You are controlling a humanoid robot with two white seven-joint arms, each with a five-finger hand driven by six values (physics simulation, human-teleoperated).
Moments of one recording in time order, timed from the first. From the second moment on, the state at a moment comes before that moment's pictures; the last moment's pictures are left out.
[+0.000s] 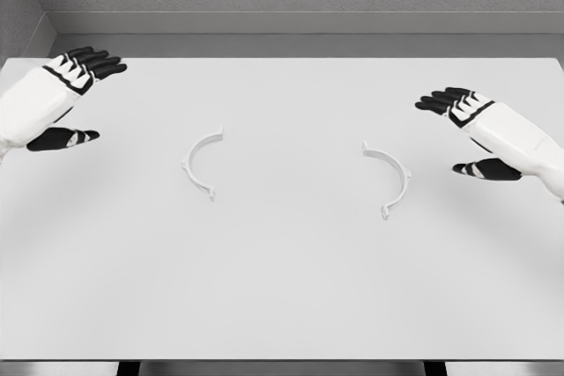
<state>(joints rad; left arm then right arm) -0.22 0.84 -0.22 -1.55 -0.52 -0.61 0.06 -0.10 -0.71 0.04 -1.64 0.39 -0.61 0.29</state>
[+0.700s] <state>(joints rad) -0.23 0.73 -0.27 -1.57 -0.59 -0.61 0.07 -0.18 -0.60 0.10 -1.50 0.55 -0.61 0.28</state>
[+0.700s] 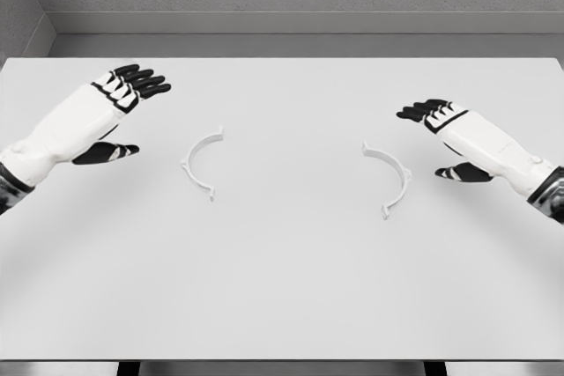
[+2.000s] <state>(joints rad) -0.37 0.53 -0.36 -1.28 -0.65 -0.61 0.06 -0.23 -0.56 0.21 -1.45 0.59 -0.61 0.29</state>
